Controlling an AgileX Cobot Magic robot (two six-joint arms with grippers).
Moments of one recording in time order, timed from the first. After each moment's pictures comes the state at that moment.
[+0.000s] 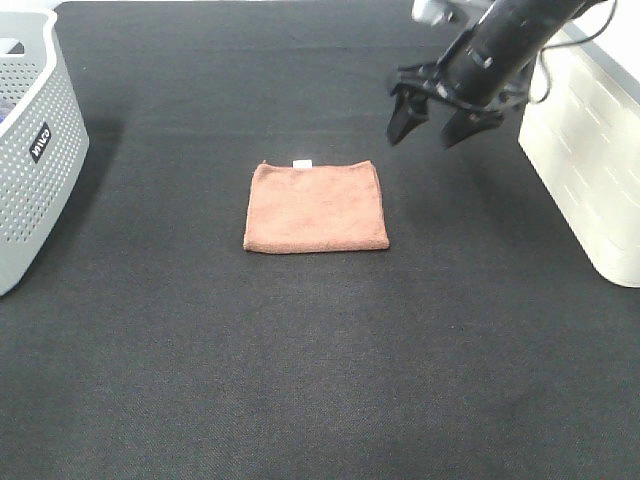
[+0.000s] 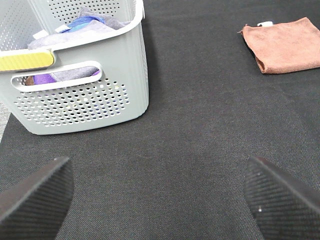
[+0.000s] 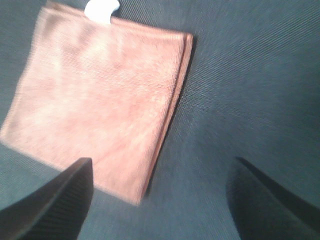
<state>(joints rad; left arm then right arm) -0.01 0.00 -0.51 -0.06 1.06 0.12 0.23 2.13 -1.70 0.40 0.83 -0.21</state>
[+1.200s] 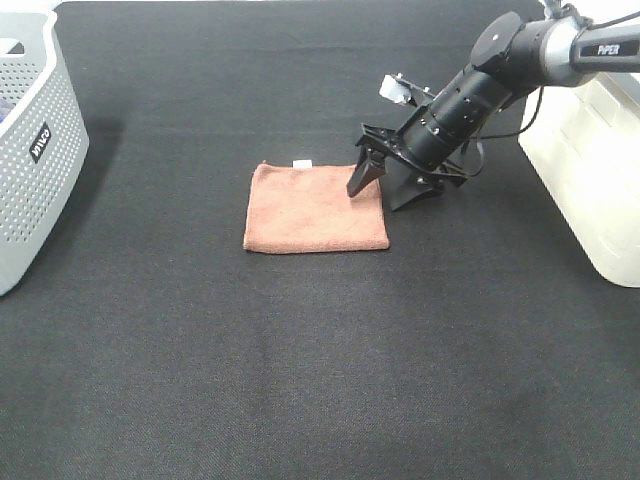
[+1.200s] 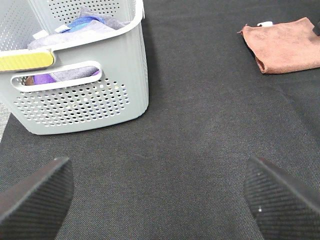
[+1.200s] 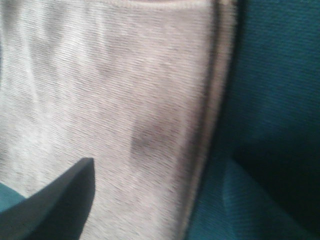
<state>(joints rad) -0.01 0.00 -0.51 -0.06 1.06 0.12 0.21 2.48 -1.94 0.66 0.94 -0.27</state>
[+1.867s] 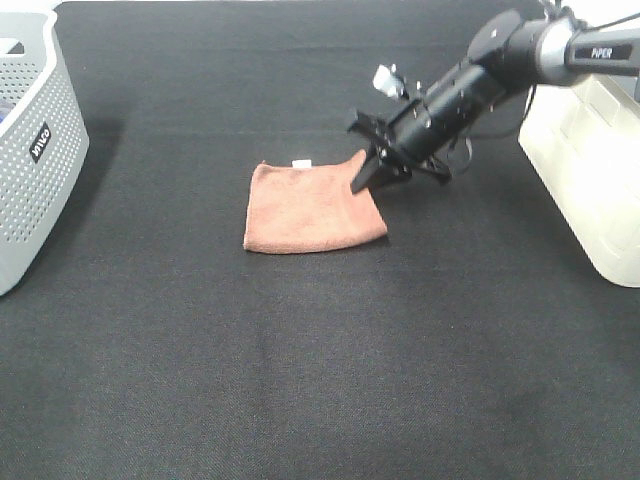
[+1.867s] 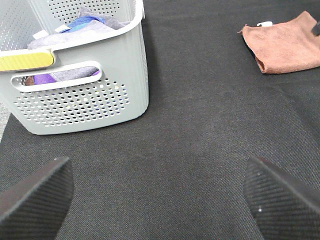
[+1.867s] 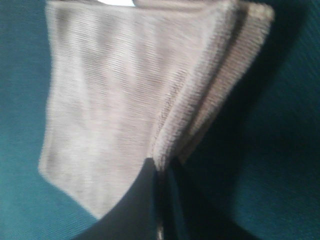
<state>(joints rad) -0.01 0.00 -0.51 -0.06 1.06 0.12 0.21 2.50 -2.01 0.76 1.00 -0.29</state>
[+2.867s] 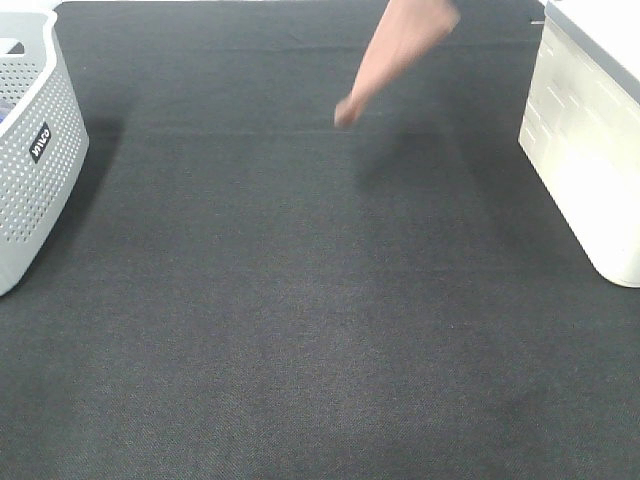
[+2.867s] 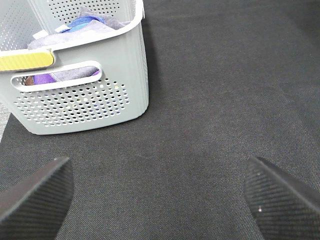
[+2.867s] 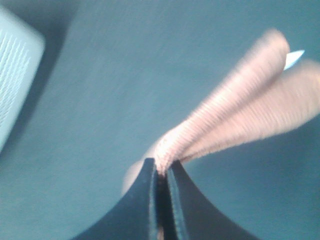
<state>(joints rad) -0.01 0.00 -0.51 -0.06 1.06 0.12 0.21 2.20 -2.47 0.36 1.21 -0.09</state>
